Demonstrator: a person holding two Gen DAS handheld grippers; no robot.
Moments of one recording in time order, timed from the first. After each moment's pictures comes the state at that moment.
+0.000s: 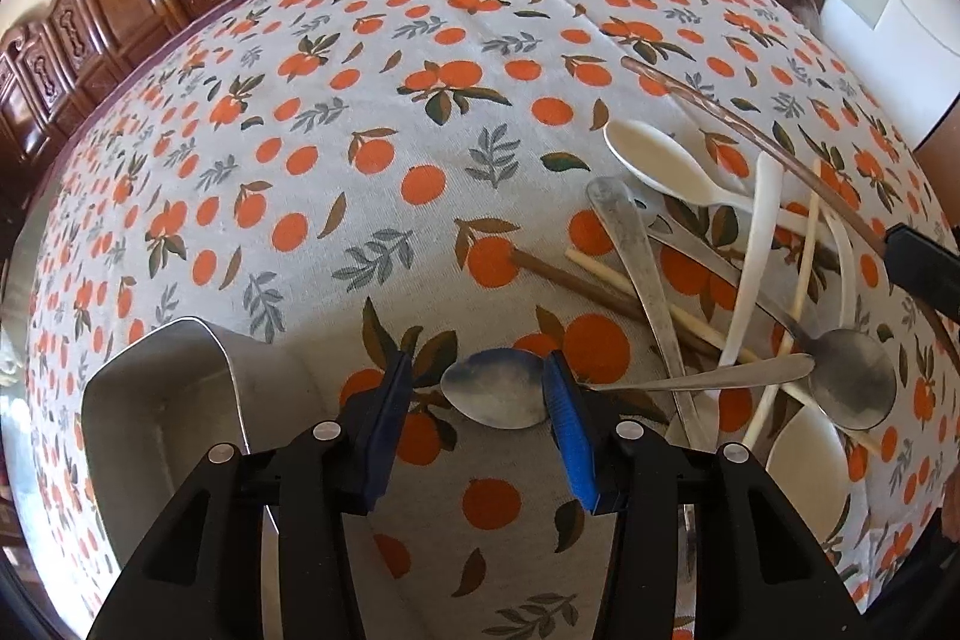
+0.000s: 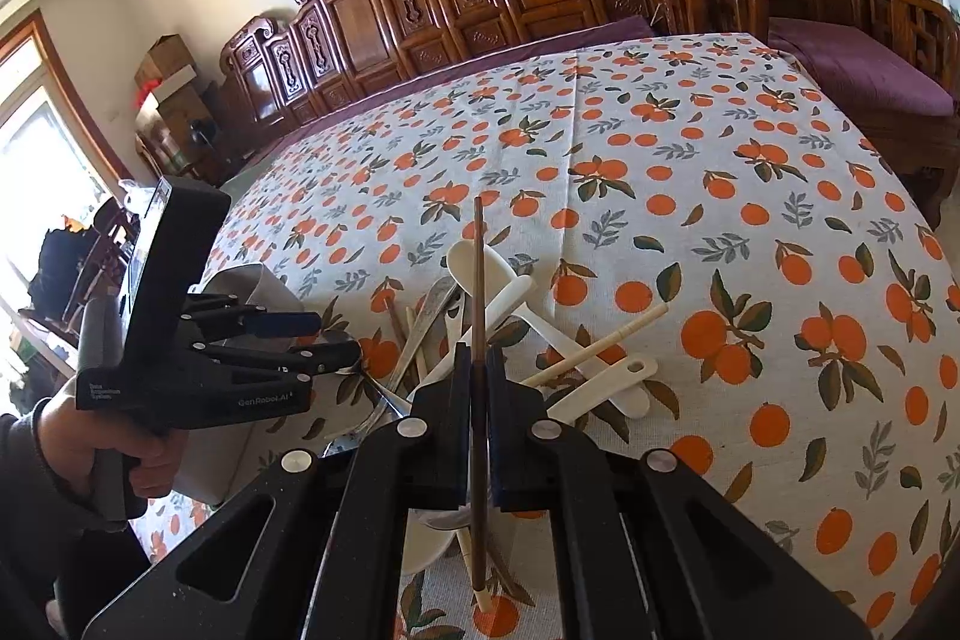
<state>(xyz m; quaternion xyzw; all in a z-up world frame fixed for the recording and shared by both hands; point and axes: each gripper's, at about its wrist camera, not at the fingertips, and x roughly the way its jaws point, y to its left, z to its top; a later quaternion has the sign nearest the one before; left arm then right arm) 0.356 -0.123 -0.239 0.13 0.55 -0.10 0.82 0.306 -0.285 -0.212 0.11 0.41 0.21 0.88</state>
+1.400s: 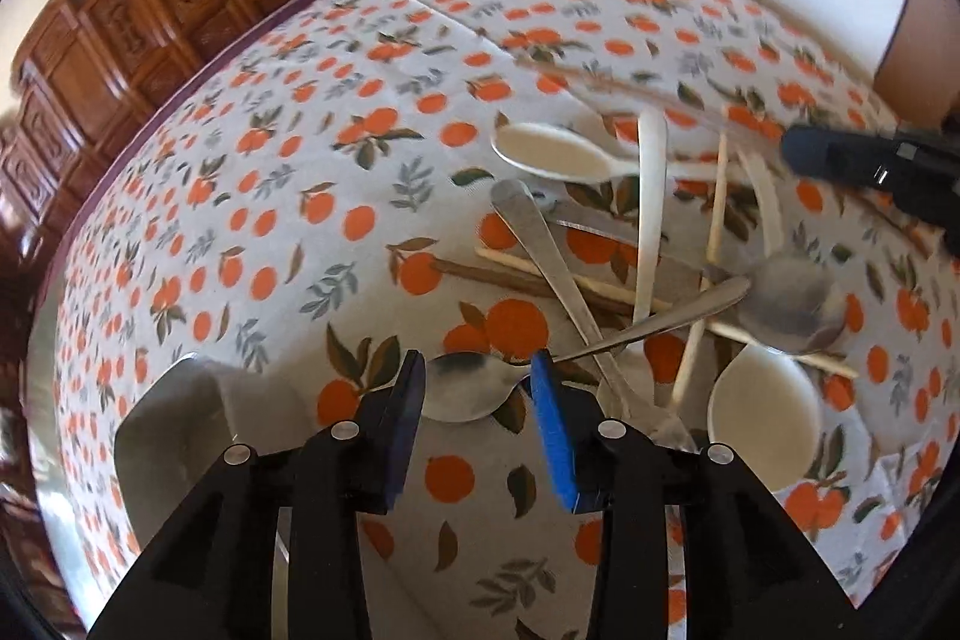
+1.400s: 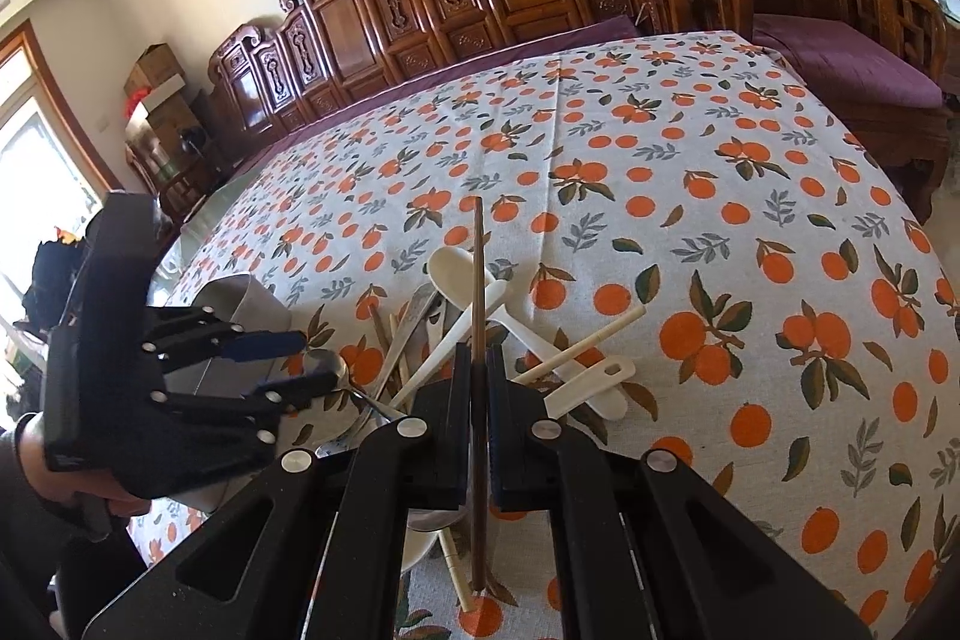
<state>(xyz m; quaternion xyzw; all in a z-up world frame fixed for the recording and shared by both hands) 0.325 -0.152 -0.227 0.22 0.51 -0.15 0.82 0.308 -0.295 -0.212 0.13 0.41 0.20 0.88</state>
